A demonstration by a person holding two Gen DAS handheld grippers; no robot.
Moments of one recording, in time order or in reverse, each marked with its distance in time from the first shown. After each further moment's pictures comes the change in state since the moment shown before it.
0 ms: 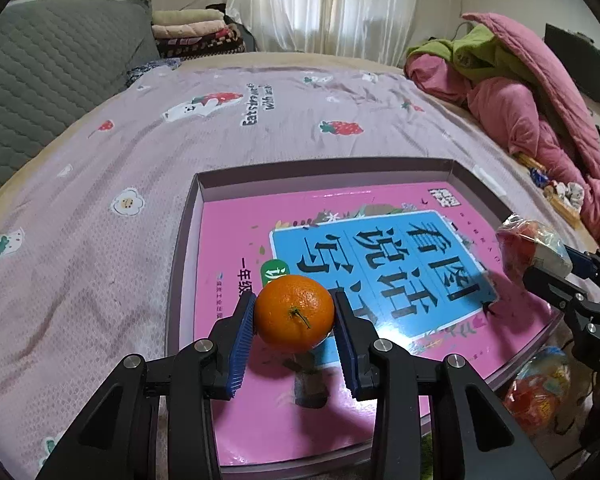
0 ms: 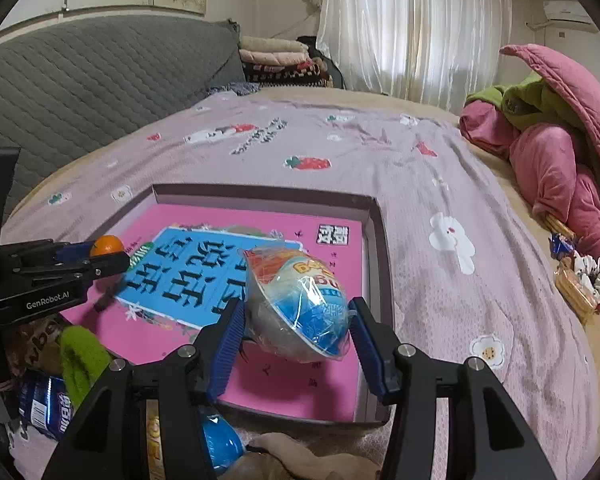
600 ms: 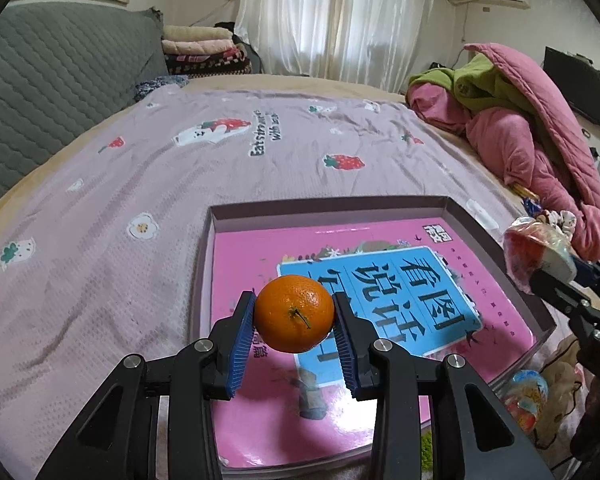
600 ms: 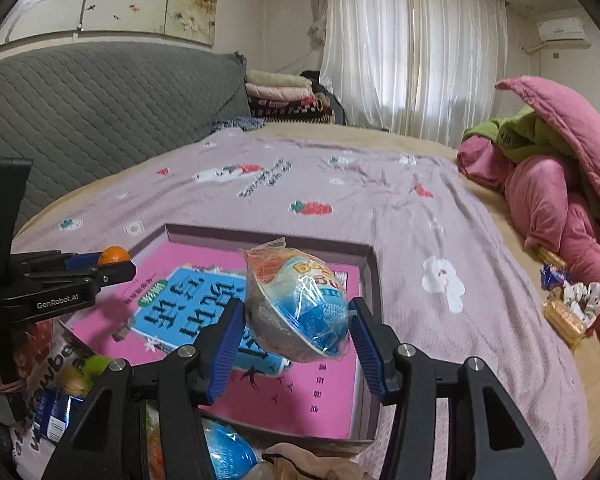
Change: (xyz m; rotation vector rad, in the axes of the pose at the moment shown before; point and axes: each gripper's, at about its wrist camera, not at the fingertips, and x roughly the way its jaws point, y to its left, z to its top) left arm -0.023 0.009 0.011 -0.039 -0.084 -0.021; right arm -0.025 0.002 0.012 -0.013 -0.136 0.013
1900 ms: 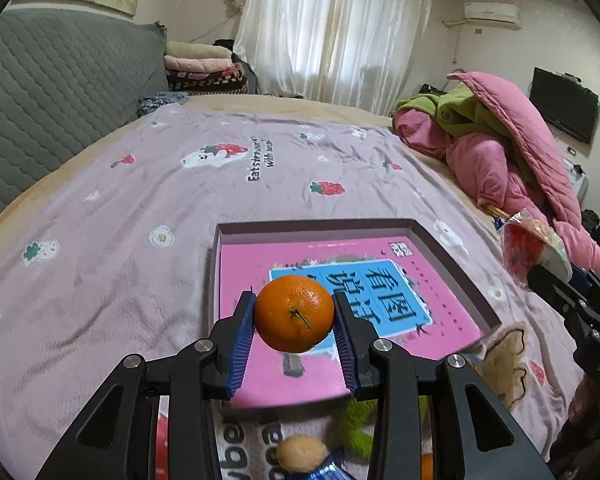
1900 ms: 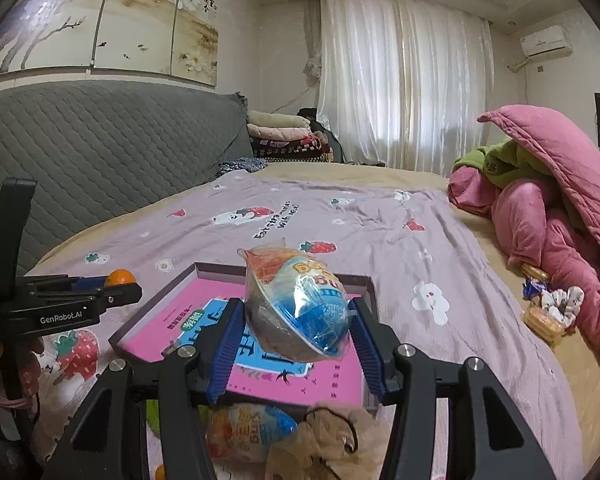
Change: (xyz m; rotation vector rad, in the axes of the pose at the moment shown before) left arm -0.074 0.000 -0.001 -0.024 -0.072 -0.044; right arm -0.075 0.020 0.010 0.015 -0.163 0.008
